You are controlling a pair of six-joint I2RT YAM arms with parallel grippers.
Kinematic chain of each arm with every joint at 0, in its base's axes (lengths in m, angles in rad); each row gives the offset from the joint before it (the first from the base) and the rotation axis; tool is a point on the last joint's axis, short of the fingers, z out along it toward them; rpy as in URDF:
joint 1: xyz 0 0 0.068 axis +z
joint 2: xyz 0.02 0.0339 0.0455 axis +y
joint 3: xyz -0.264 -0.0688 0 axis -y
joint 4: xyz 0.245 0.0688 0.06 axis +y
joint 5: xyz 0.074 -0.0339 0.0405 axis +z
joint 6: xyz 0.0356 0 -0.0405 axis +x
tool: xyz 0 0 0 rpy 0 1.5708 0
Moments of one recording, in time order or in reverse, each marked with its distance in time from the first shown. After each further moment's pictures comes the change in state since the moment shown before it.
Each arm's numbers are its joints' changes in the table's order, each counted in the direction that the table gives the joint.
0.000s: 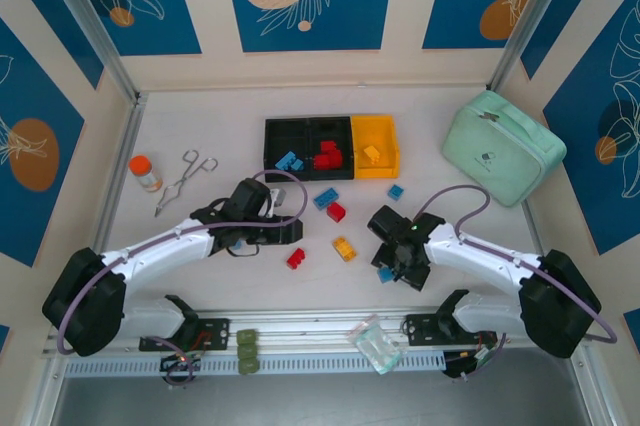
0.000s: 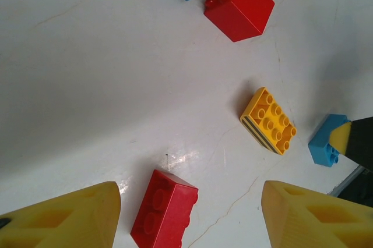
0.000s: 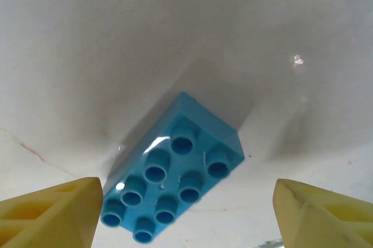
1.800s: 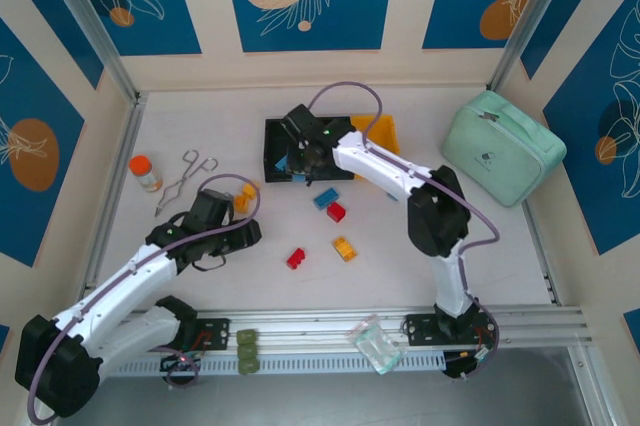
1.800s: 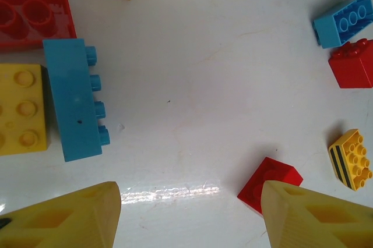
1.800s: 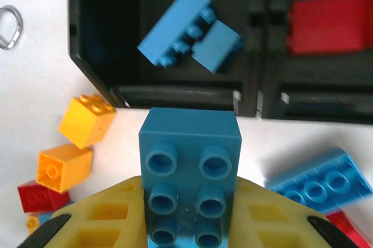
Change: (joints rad) left arm 0.179 -0.343 -0.088 0.328 0.205 -0.105; right arm -0.003 0.867 1.234 -0.068 0.012 -0.584
